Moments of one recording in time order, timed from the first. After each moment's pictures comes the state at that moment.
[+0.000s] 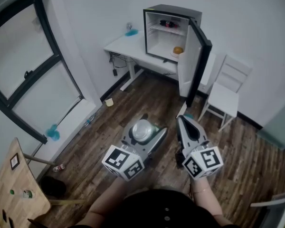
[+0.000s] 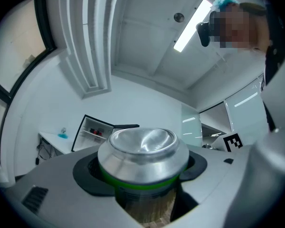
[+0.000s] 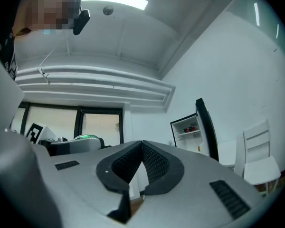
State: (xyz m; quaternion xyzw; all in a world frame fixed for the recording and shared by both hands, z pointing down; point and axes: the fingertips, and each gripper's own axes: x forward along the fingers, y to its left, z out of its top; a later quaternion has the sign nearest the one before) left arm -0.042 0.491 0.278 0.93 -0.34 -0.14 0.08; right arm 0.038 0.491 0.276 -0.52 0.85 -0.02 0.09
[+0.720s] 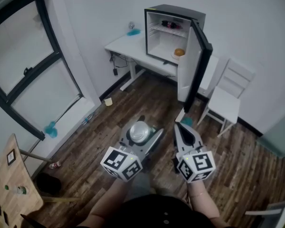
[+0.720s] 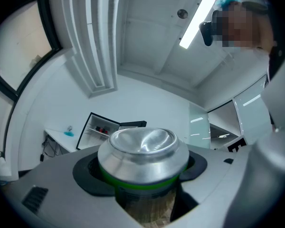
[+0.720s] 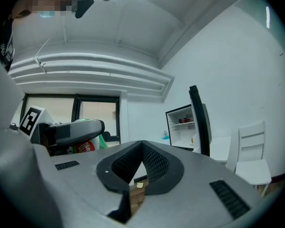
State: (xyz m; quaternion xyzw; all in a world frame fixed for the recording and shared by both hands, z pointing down) left arm -0.022 0.461 0.291 0.91 -0.38 -0.14 0.09; right arm 0.062 0.461 0.317 -0.52 0.85 -0.04 0.02
